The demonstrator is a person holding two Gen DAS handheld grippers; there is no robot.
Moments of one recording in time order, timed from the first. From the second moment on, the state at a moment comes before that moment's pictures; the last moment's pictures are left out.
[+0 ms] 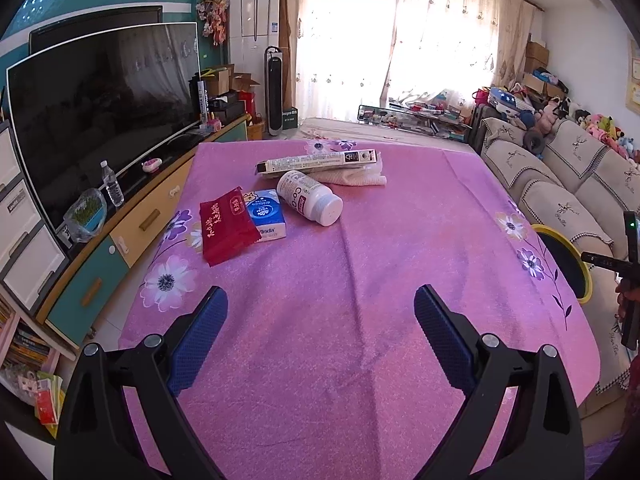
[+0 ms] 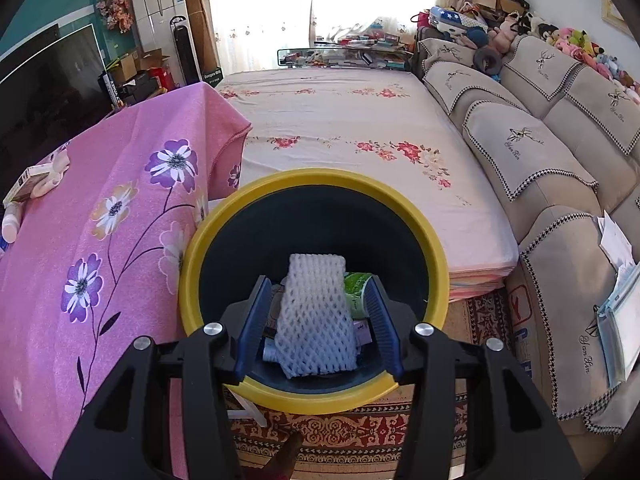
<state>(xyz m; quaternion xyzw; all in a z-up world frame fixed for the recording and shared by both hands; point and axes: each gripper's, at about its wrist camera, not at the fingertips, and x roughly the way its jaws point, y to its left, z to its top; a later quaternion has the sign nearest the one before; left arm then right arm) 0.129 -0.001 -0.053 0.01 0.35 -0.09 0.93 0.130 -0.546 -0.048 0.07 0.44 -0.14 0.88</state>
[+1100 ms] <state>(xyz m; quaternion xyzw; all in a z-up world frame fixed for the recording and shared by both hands) 0.309 -0.013 -0.086 0.03 0.42 -0.09 0.90 0.164 -0.504 -0.045 0.05 0.45 -0.09 0.89</state>
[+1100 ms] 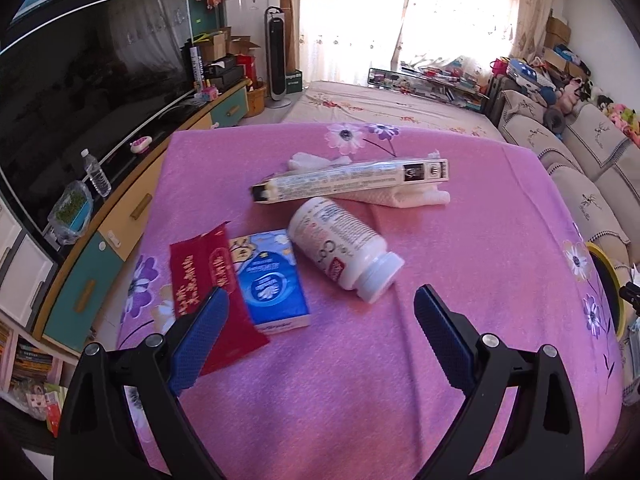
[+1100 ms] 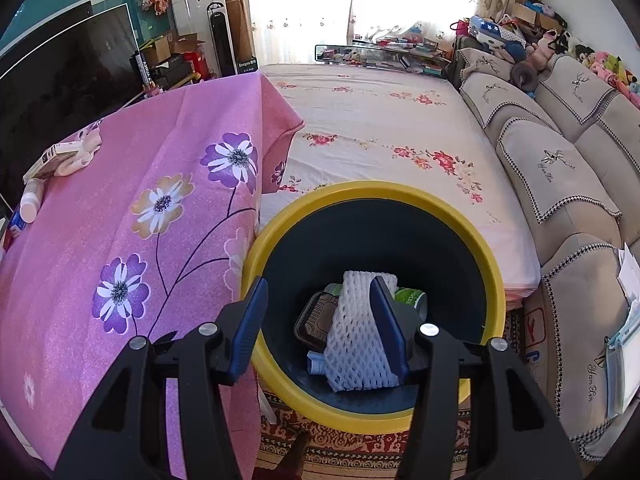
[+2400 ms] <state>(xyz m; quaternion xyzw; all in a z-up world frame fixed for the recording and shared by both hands) 0.412 -0.084 -0.143 0.06 0.48 -0.08 0.87 0.167 -0.519 -0.064 0.06 0.46 -0.07 0.88</state>
